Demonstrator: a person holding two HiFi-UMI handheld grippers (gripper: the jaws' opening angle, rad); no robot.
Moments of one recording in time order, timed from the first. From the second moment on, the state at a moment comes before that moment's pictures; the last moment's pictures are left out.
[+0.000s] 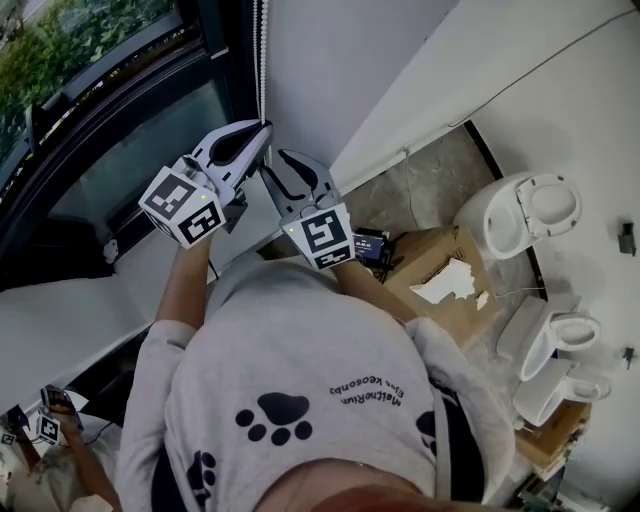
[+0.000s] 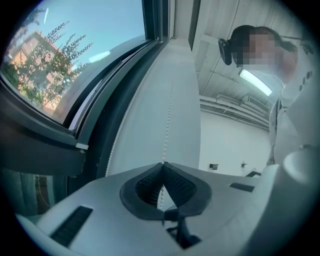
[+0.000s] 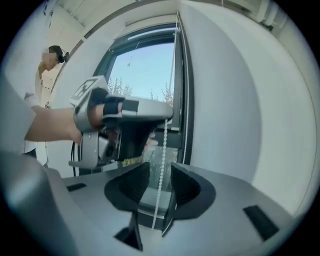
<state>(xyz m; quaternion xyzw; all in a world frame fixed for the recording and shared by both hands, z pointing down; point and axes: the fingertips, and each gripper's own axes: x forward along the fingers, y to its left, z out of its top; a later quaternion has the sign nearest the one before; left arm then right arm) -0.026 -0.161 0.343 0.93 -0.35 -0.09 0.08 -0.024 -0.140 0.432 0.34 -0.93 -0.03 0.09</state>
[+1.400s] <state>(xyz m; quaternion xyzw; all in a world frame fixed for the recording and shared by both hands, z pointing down) -0.095 -0.099 0.317 0.79 -0.61 -0.02 0.00 0.041 -0.112 0.298 0.51 -0.86 -0.07 -0.03</state>
